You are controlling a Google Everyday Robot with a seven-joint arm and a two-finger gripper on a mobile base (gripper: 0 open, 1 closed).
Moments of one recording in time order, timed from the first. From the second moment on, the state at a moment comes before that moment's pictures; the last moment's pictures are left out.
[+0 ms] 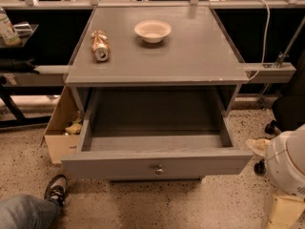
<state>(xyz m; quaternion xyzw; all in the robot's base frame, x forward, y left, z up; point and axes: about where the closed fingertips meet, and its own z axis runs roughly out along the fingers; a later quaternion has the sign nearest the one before) 0.321 -0.216 0.812 -0.65 0.75 -0.01 0.10</state>
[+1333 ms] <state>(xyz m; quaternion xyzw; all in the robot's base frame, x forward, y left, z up) 0.321 -0.196 0.649 -0.67 0.74 0.05 0.02</state>
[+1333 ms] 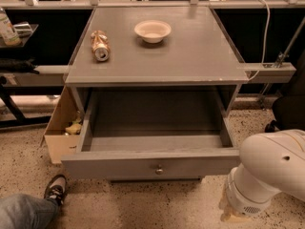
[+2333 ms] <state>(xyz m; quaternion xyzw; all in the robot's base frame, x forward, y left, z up) 0.356 -0.184 0.643 -0.67 0.74 0.04 0.04</state>
